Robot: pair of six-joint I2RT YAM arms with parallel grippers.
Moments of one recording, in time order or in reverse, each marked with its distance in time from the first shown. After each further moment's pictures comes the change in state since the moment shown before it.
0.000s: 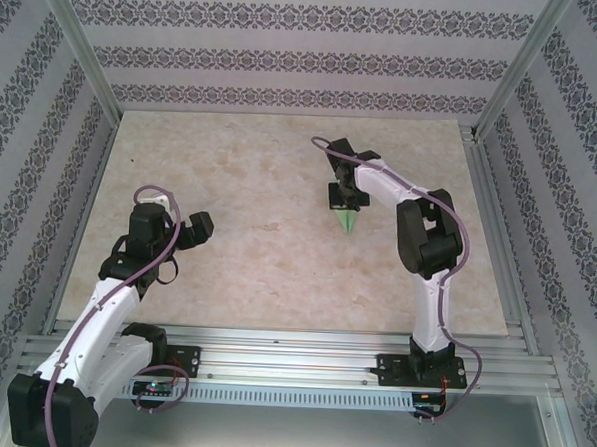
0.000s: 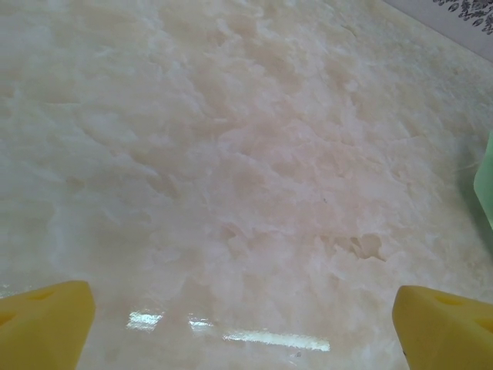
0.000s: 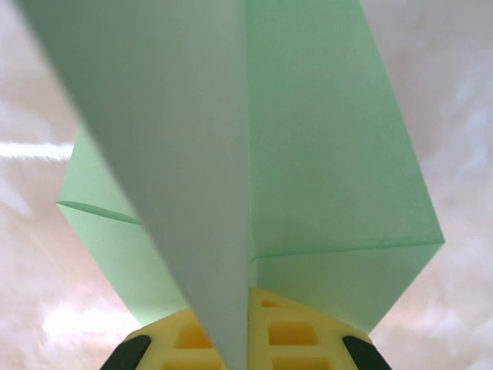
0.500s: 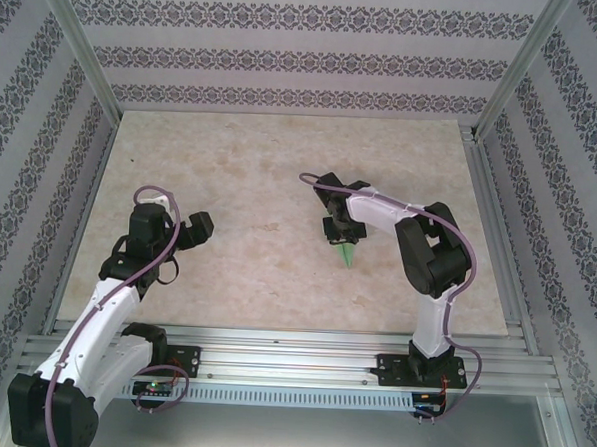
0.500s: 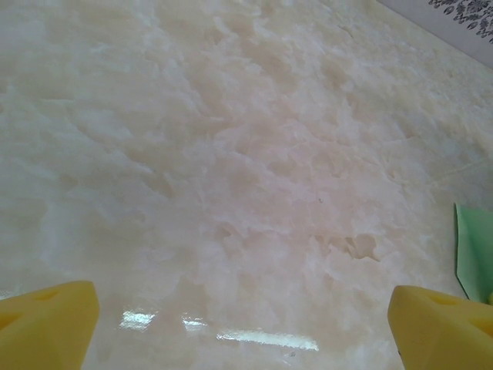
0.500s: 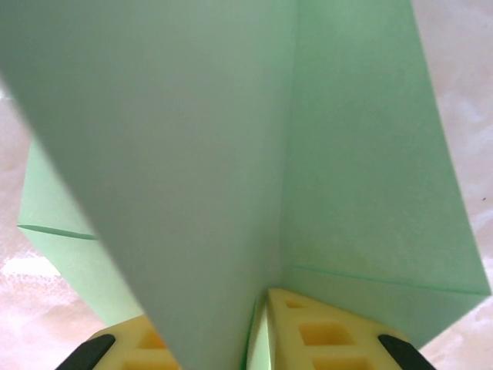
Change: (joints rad) left arm 0.000 0.000 -0.005 0.011 0.009 -0.013; right arm 0.132 -0.181 -0.375 0.055 0.032 0.067
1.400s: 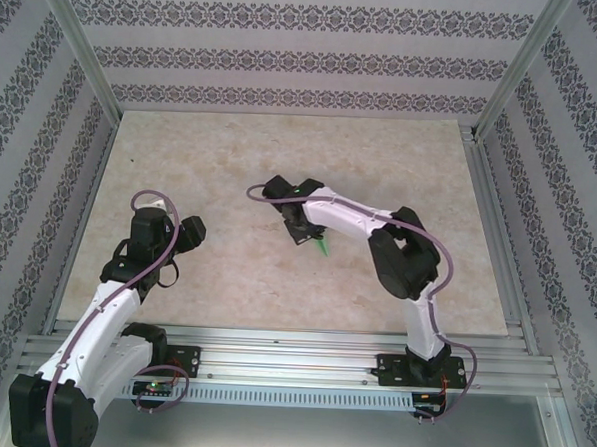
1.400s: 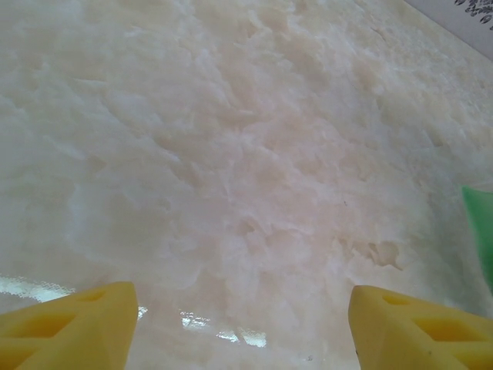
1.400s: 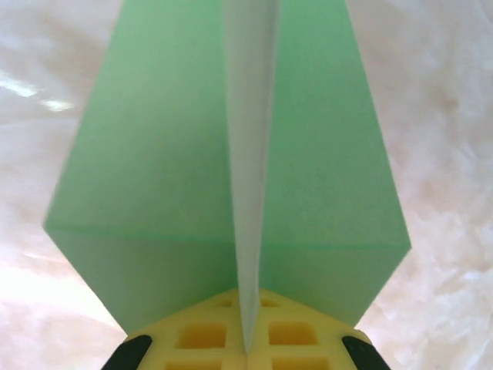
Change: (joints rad) left arm 0.000 -0.011 -0.037 0.001 -0.048 -0.055; right arm 0.230 0.080 0.264 -0.159 0.205 -0.098
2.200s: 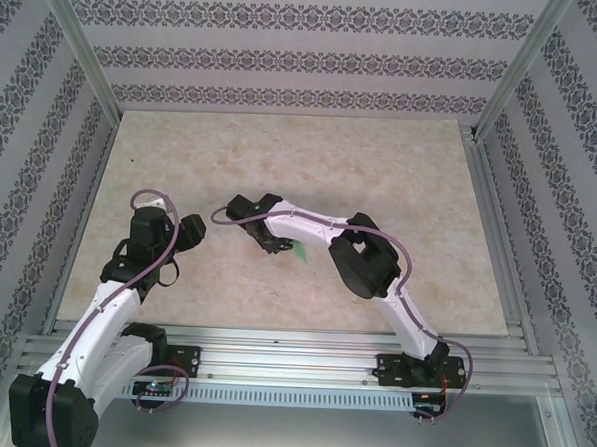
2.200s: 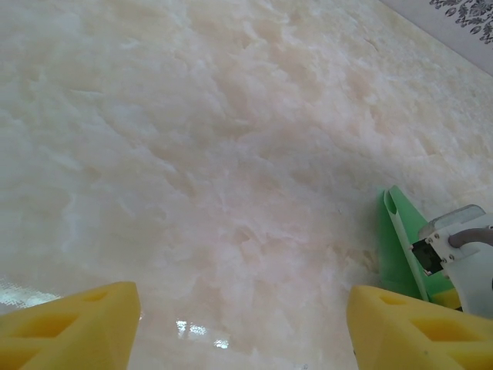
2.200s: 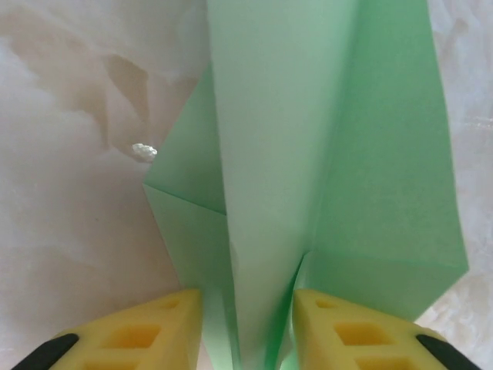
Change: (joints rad) left arm 0.000 0.000 -0.001 0.021 -0.005 -0.002; right arm 0.172 0.280 0.281 -0.077 0.098 -0.031
